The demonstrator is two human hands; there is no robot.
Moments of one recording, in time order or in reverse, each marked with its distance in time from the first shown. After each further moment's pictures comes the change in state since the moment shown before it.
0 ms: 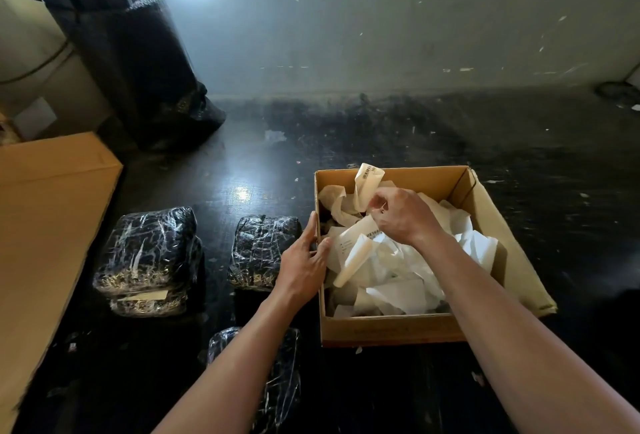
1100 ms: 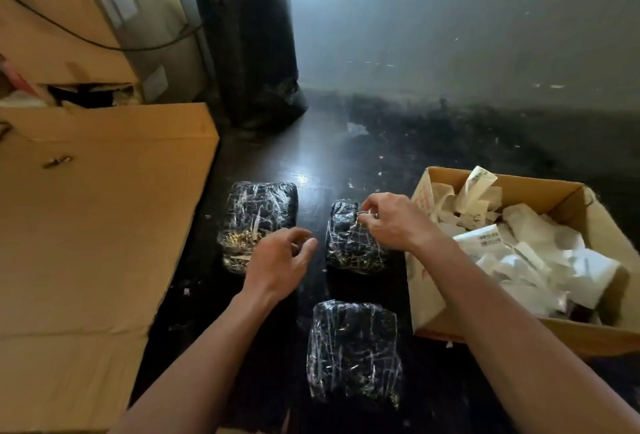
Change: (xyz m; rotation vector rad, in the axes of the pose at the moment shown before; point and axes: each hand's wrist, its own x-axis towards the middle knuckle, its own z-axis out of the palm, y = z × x) left_hand -0.072 -0.091 -0.209 0.368 0.262 0.126; right_hand -0.016 -0.219 0.073 -0.080 -0.300 -0.071
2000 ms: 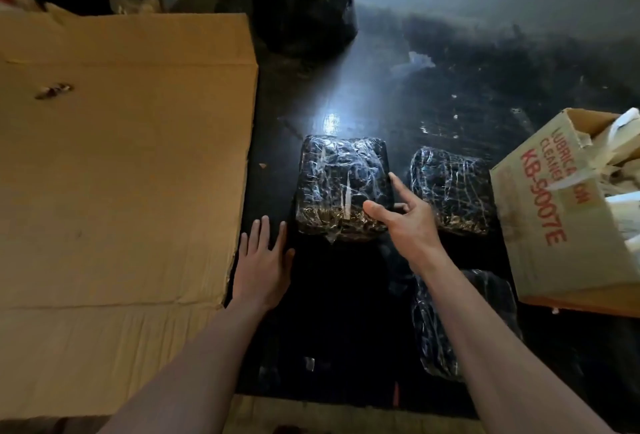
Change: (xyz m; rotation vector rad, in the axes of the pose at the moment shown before) left_hand -0.032 -0.279 -0.015 0.515 -0.256 -0.059; right_hand 0.035 -0.114 0.189 0.948 0.146 0.341
